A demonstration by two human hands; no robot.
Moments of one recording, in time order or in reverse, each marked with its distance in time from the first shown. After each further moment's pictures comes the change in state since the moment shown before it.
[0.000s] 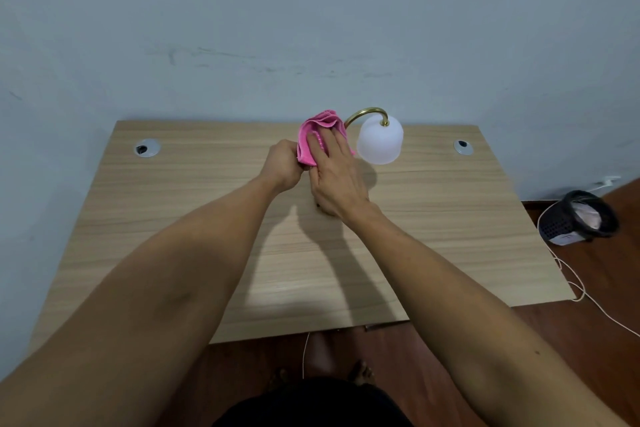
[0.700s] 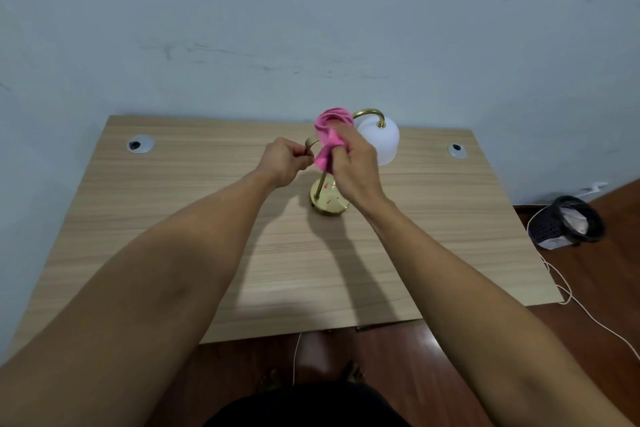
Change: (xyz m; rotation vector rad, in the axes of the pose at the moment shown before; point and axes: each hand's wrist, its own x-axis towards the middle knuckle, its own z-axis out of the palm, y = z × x) left_hand 0.013 -0.013 0.007 -0.152 -0.055 -0.101; right_hand 0.003 0.002 -0.044 0.660 0.098 0.310
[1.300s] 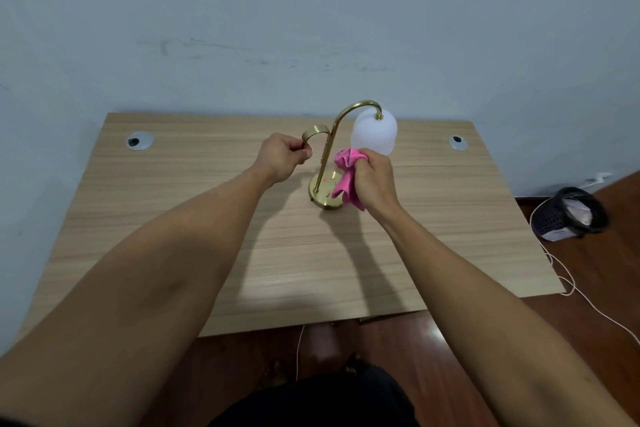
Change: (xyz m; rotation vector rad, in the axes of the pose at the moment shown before) left_hand 0.002 -0.008 0.003 -0.066 0.006 -0.055; right_hand -0.023 0.036 -0.021 0.155 0.031 0.320
